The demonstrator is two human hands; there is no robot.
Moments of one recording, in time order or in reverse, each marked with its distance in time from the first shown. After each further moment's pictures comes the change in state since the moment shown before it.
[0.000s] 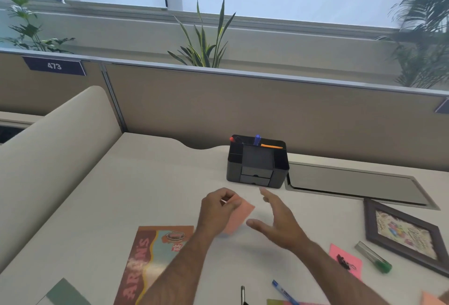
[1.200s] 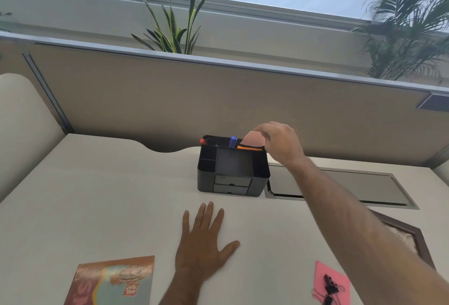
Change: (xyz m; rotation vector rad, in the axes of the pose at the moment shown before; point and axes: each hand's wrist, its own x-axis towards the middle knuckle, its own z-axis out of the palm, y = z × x) left_hand 0.027 -0.085 0.073 0.938 -0.176 0.334; right_hand 0.187 0.003 -0.133 -0.560 0.425 -0.221
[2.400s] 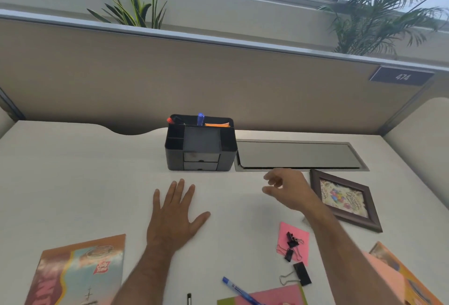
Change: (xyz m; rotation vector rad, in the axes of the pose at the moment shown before) left_hand 0.000 0.000 -0.002 0.029 0.041 -0.010; right_hand -0.186 0.030 -0.047 0.218 -0.422 0.511
